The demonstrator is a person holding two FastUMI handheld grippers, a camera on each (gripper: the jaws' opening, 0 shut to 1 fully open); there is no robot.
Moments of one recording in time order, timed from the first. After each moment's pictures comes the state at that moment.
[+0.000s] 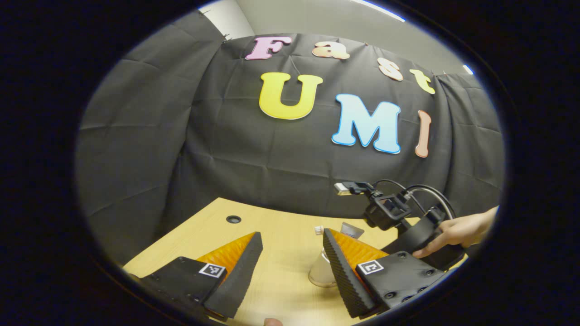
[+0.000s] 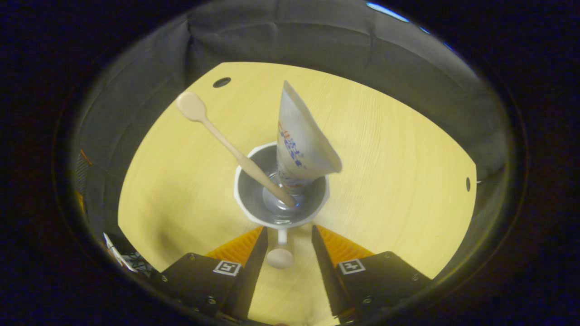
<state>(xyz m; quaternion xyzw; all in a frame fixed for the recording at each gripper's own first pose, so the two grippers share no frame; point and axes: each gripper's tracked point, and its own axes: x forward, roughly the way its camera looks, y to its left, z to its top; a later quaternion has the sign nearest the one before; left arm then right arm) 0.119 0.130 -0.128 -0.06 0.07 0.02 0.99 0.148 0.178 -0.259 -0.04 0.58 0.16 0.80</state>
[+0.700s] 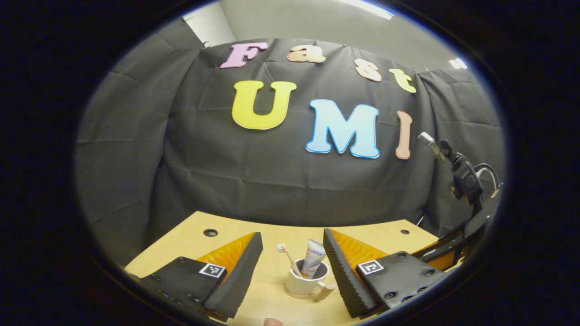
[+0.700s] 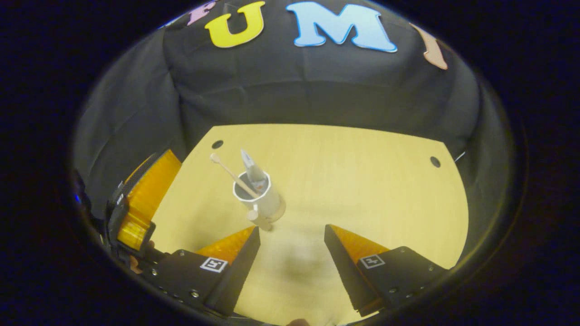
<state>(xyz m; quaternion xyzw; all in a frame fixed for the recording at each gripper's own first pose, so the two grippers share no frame) 0.142 0.050 -0.089 -0.04 0.04 -0.04 1.00 0.091 0.075 -0.145 0.07 0.42 0.08 0.90</state>
